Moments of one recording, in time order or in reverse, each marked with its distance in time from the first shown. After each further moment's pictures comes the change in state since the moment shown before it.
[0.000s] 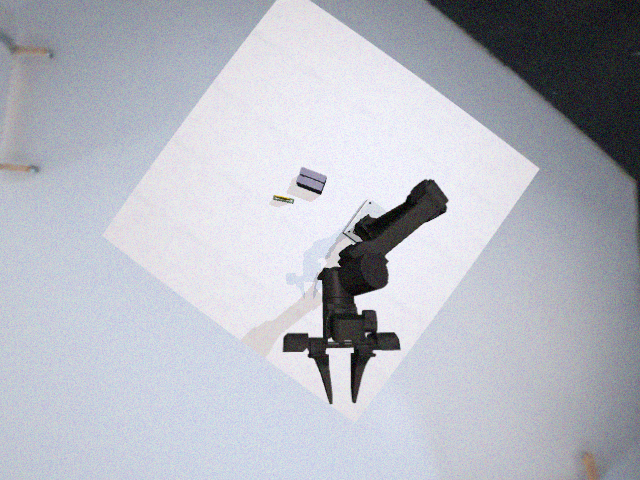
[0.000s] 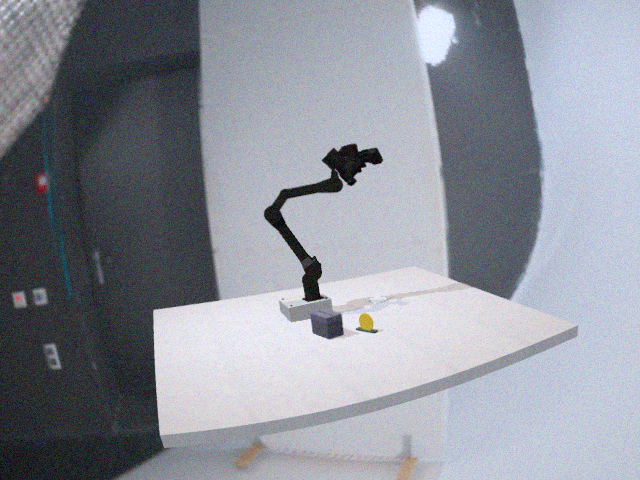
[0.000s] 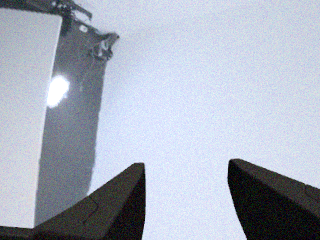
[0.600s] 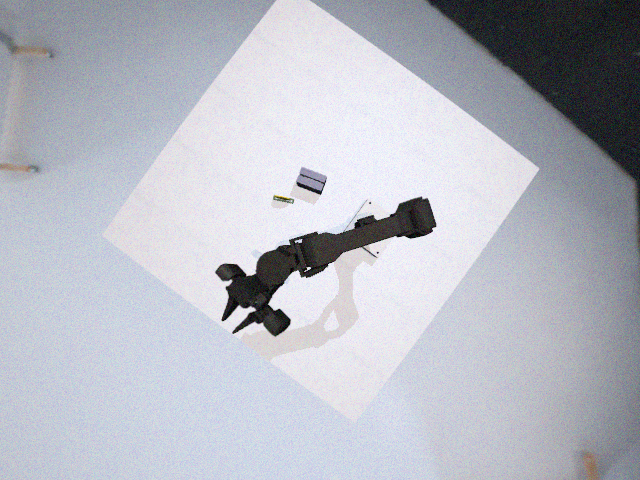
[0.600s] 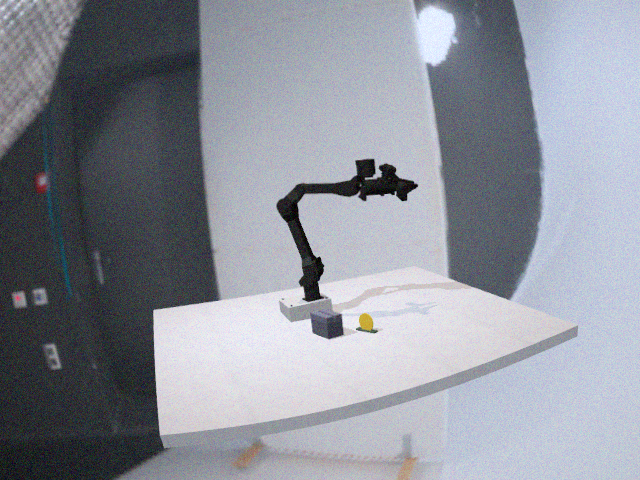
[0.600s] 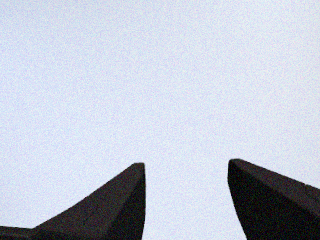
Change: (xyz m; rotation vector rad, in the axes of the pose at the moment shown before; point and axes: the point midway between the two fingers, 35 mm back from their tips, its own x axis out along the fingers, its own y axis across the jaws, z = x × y) arm -0.108 -0.193 -0.109 0.197 0.388 -0.738
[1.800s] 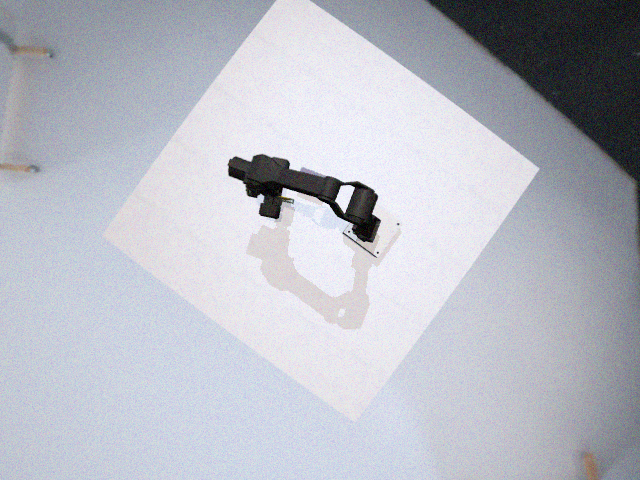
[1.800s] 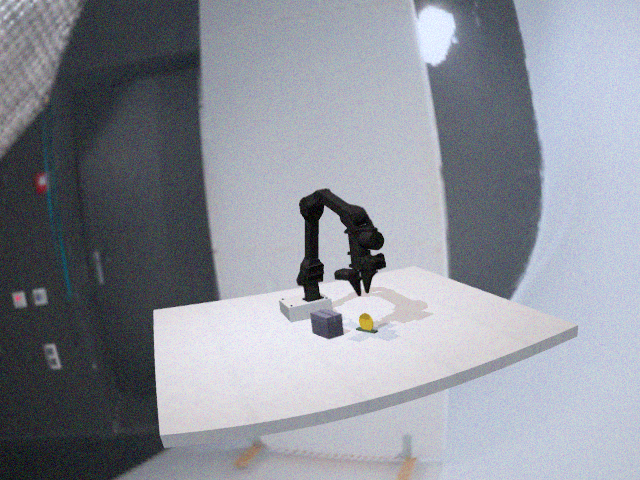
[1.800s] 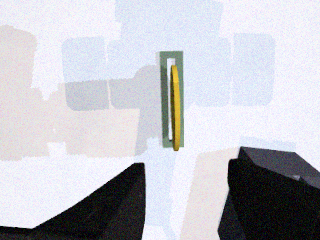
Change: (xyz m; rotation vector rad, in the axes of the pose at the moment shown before) arm -0.256 -0.255 -0.238 0.623 1.234 -0.977
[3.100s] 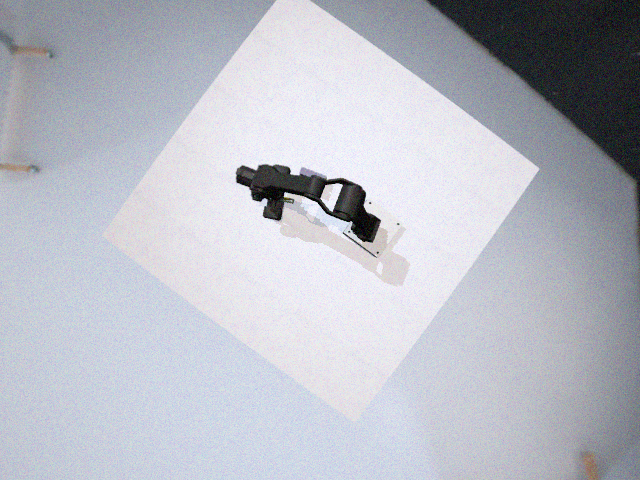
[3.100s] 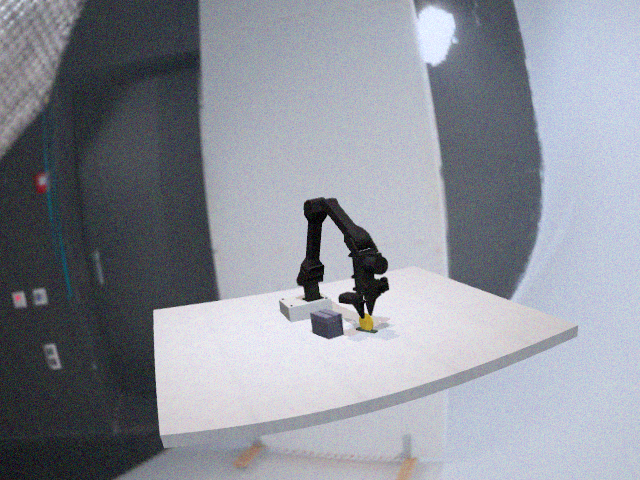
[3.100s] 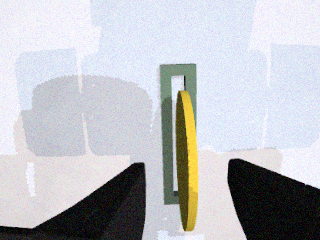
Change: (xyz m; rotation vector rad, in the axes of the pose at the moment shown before) arm 0.077 -0.001 0.006 -0.001 0.001 -0.006
